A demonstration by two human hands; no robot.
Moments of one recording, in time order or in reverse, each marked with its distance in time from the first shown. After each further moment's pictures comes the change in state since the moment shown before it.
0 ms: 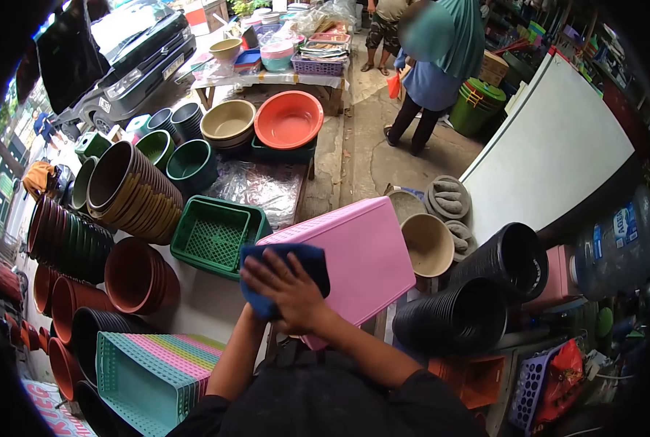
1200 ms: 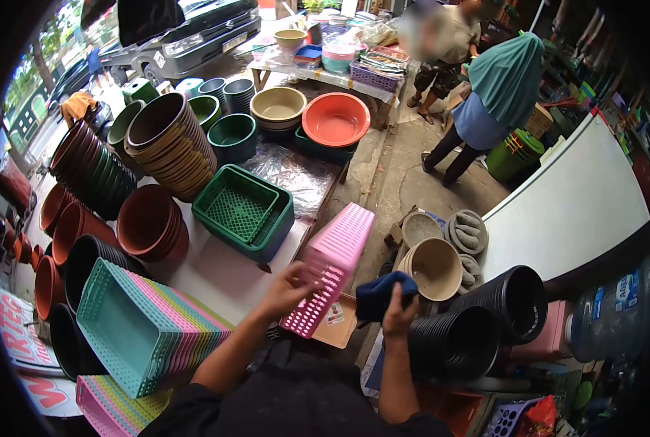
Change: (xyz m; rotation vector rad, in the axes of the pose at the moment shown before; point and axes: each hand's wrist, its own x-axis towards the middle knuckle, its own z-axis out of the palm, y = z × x) left_hand -0.024 0.066 0.056 1.168 -0.008 -0.938; right_hand -0.119 0.055 -0.034 0.746 0.652 0.639
